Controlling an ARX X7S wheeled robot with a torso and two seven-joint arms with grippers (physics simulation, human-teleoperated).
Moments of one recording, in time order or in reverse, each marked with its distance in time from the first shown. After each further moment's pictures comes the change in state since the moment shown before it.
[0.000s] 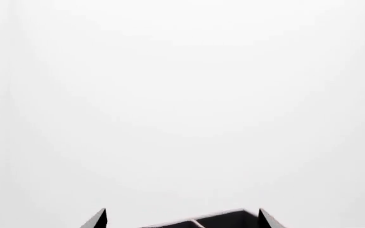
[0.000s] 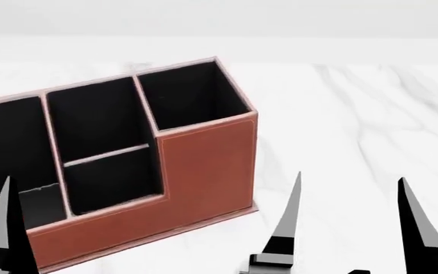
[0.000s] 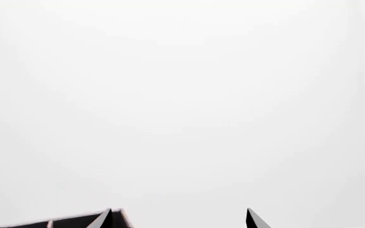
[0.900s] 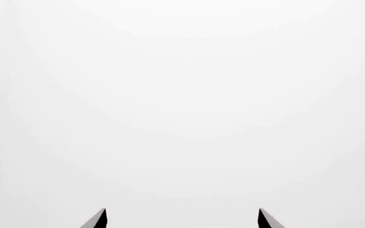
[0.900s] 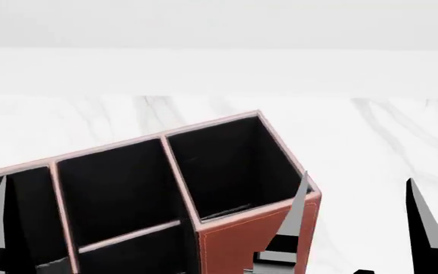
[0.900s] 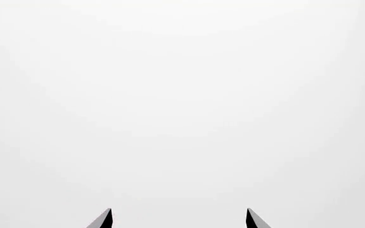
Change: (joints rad) left arm -0.006 -0.030 0.009 0.014 -0.036 -0.004 -0.043; right arm 0.007 0.038 -0.029 -0.005 -0.021 0.014 0.062
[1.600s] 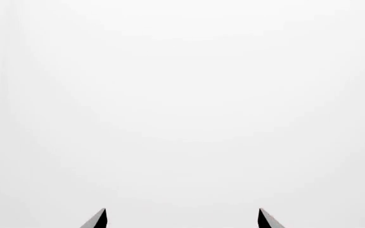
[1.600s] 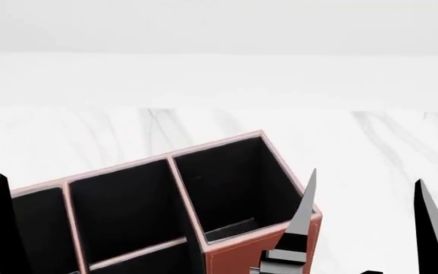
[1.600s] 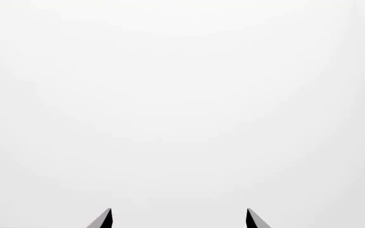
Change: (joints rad) left arm 0.001 -0.028 -0.007 0.009 -0.046 0.017 -0.025; right arm -0.006 0.014 0.014 0.004 0.060 -0.039 0.037
